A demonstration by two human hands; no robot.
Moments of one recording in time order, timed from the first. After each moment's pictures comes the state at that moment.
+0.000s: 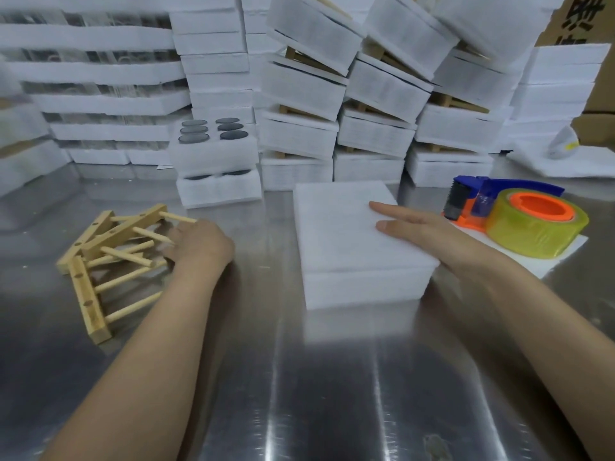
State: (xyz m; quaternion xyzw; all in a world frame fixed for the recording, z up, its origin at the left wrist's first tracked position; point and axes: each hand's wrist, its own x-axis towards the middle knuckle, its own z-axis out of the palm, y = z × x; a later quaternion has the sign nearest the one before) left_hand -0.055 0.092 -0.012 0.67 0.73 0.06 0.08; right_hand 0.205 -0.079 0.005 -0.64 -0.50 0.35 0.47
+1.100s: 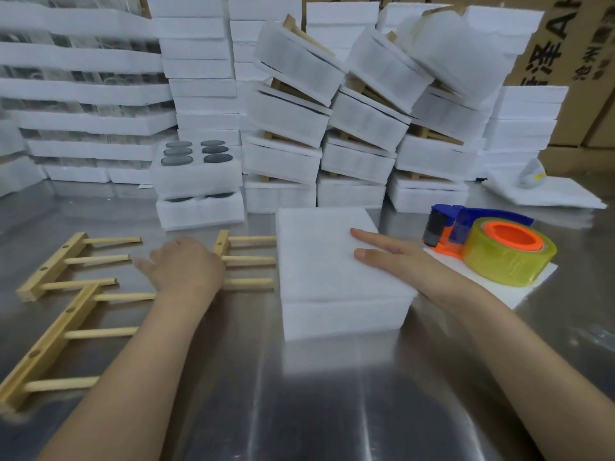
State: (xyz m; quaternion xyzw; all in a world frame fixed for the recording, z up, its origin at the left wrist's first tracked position) left_hand -0.044 0.081 -0.009 0.68 0.72 0.10 0.02; right_hand 0.206 -0.078 0.005 -0.63 -0.49 0.35 0.49
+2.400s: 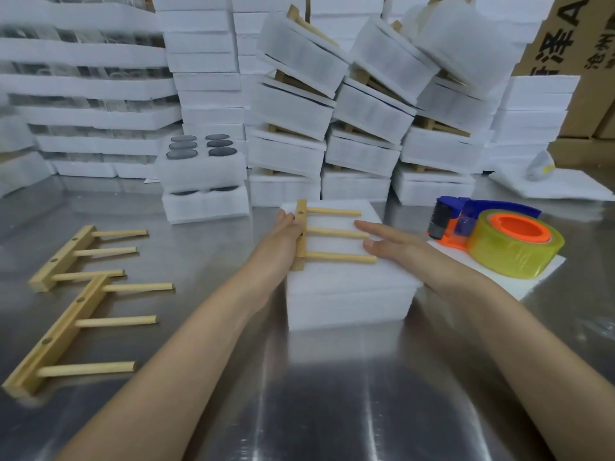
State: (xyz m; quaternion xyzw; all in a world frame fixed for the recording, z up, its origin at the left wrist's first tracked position) left_hand 0.012 0.016 0.009 0.65 0.35 0.33 0.58; right_hand 0.206 -0.080 0.005 -0.67 -0.51 0.34 0.42
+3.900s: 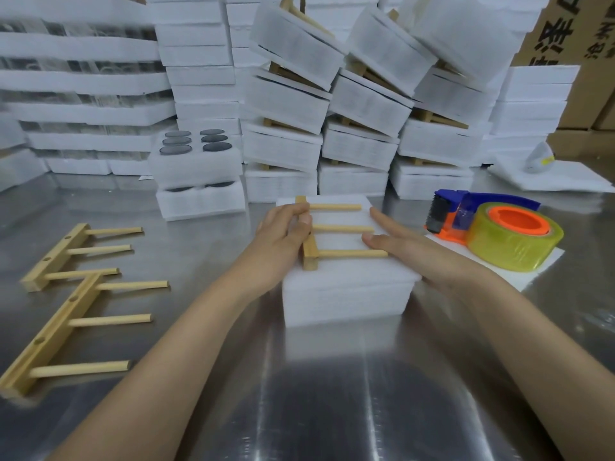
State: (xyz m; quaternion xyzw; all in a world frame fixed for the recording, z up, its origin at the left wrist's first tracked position) left_hand 0.006 0.019 0.007 0.80 0.31 0.31 0.42; right_hand 0.210 -0.079 0.003 -0.70 -0.48 0.35 0.40
